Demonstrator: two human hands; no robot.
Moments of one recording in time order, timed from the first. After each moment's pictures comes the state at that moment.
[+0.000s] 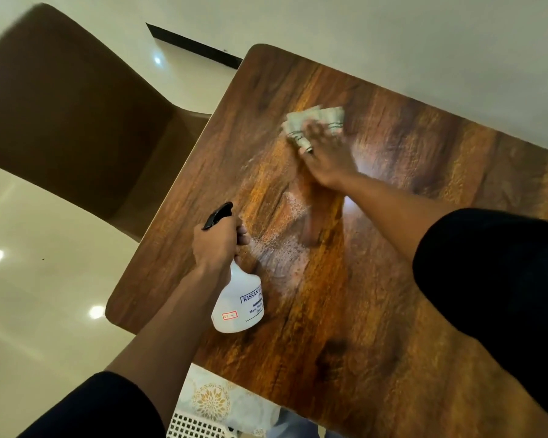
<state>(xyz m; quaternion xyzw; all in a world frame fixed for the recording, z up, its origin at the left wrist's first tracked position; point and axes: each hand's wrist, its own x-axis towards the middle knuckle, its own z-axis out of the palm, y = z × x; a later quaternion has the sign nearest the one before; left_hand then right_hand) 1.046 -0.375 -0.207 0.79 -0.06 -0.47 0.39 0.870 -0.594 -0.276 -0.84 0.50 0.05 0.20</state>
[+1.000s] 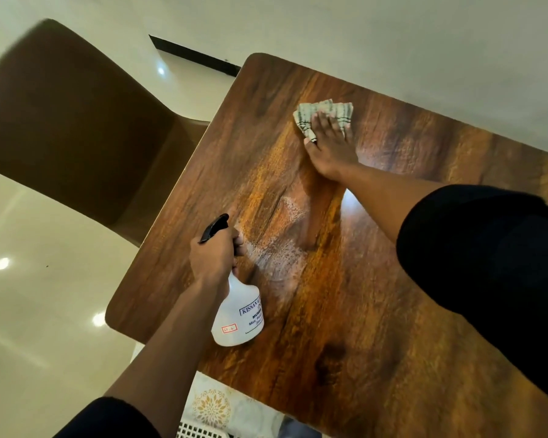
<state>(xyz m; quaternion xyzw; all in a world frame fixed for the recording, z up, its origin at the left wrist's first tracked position) 1.041 -0.363 -0.206 0.80 -0.04 -0.45 0.39 0.869 -0.622 -0.277 -0.80 0.55 0.05 0.21</state>
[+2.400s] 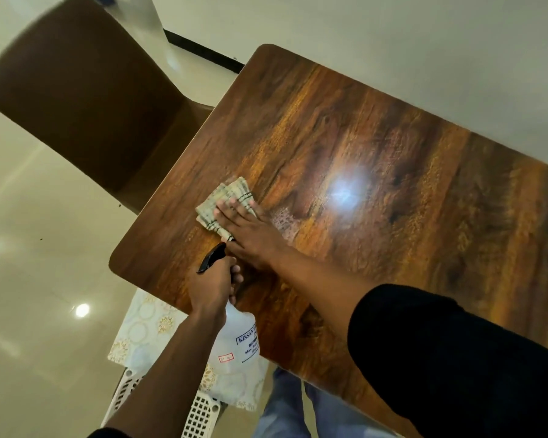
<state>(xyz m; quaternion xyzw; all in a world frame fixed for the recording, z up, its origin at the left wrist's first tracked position) 0.998 -0.234 -0.214 0.79 0.02 -0.47 0.40 0.928 -0.362 -0.290 -0.94 0.27 0.09 0.17</state>
